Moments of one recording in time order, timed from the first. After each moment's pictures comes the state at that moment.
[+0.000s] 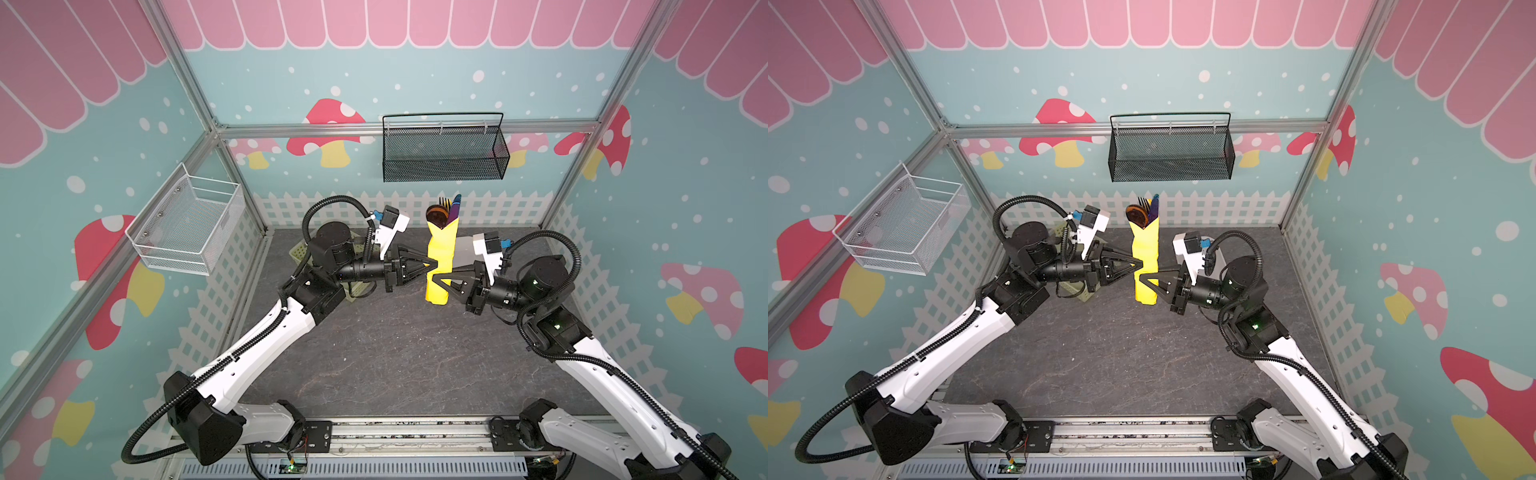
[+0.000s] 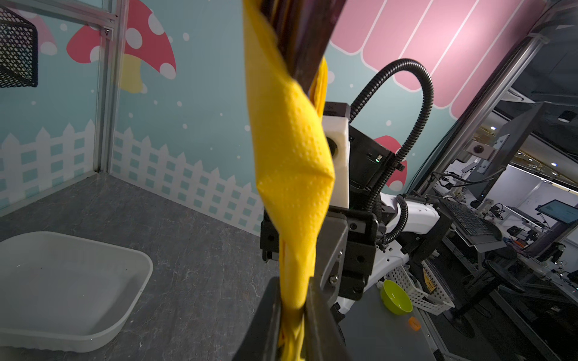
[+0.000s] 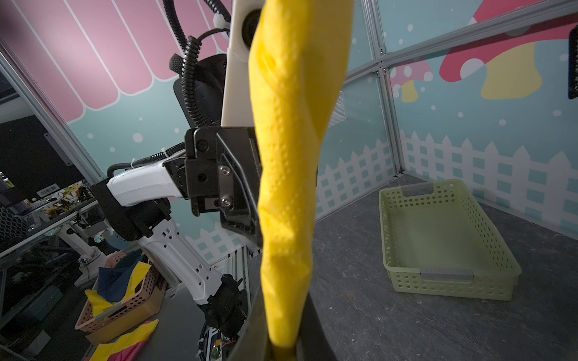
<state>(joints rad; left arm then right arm) -0.62 1.32 1.31 0.06 0.90 -0.45 0.51 0.98 0.97 0.12 -0.79 0.44</state>
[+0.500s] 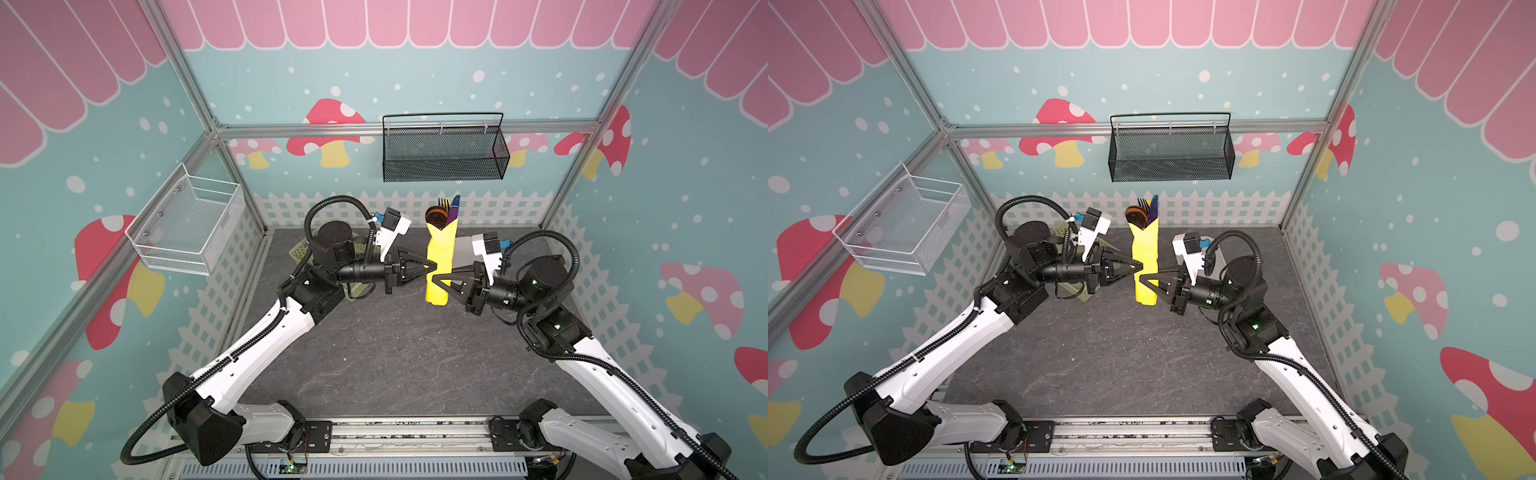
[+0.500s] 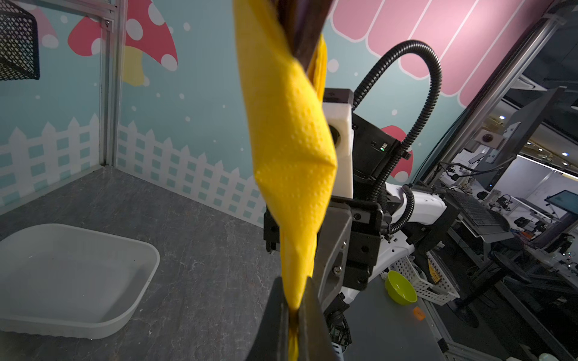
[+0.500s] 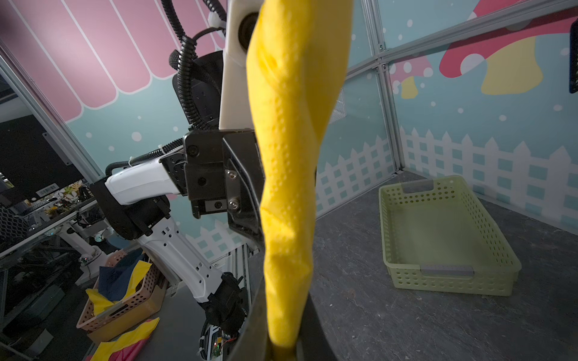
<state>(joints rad) -0.62 1.32 1.33 0.00 0.91 -0.40 0.51 0.98 0.97 0.11 -0.79 0.43</state>
